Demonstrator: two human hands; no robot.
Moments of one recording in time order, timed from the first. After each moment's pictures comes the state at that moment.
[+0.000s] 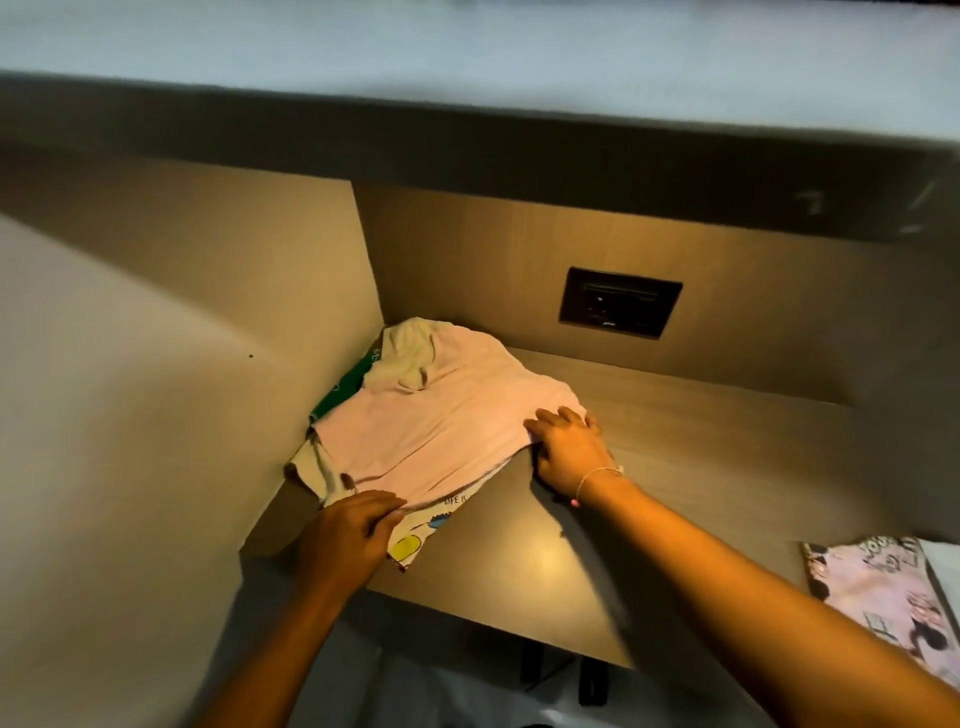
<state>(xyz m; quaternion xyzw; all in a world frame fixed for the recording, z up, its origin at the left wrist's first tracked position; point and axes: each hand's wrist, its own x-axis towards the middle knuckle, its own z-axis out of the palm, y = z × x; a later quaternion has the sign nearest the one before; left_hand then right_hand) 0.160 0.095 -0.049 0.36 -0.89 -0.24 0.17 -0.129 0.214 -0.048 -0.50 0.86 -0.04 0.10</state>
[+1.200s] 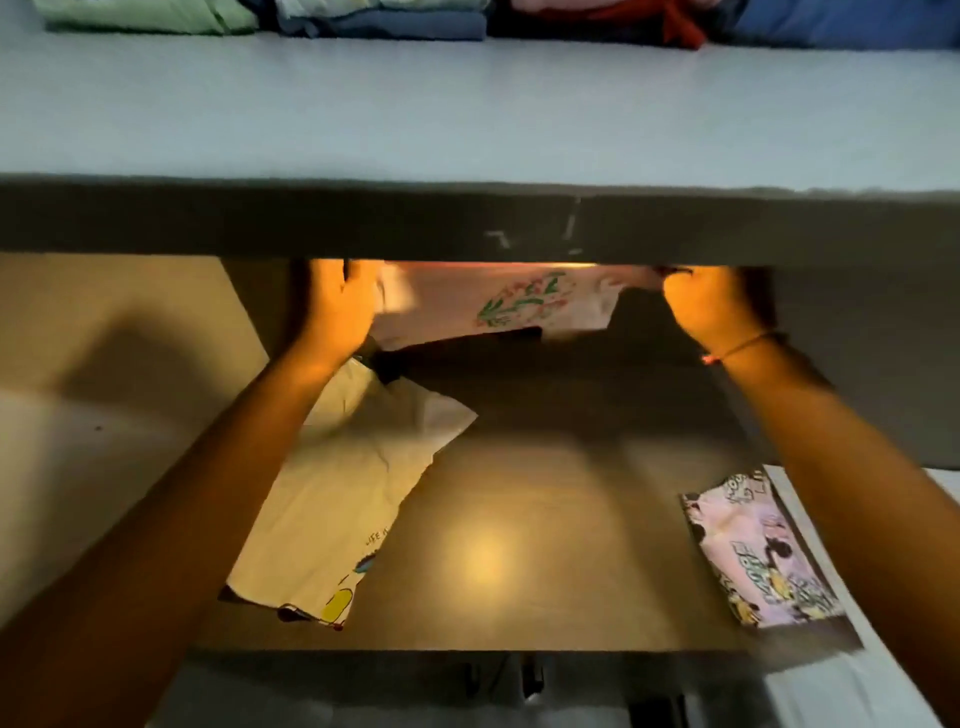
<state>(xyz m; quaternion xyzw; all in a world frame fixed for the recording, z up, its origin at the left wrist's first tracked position) -0.037 0.097 0.173 0.21 -0.79 -0.36 0.44 -0.210 0.353 0.181 -0.28 0.87 -0.37 -0.17</state>
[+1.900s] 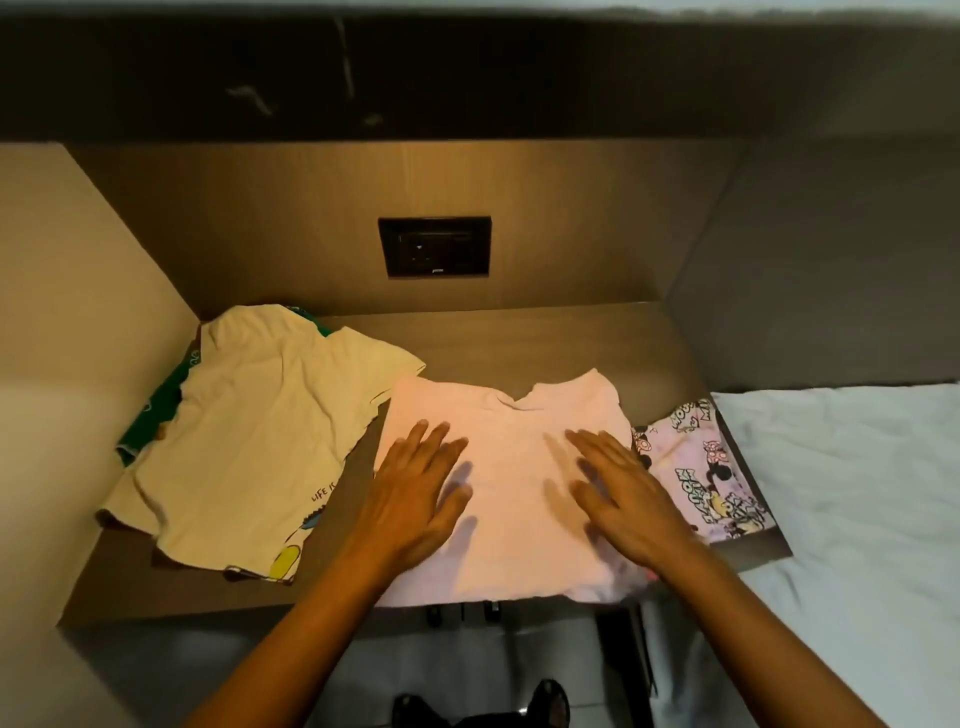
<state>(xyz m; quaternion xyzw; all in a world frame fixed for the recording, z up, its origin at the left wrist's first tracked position) 0.019 0.217 -0.051 0.08 -0.97 -0.22 0.02 -0.105 0.472 -0.031 -0.31 0.91 -0.24 0.14</state>
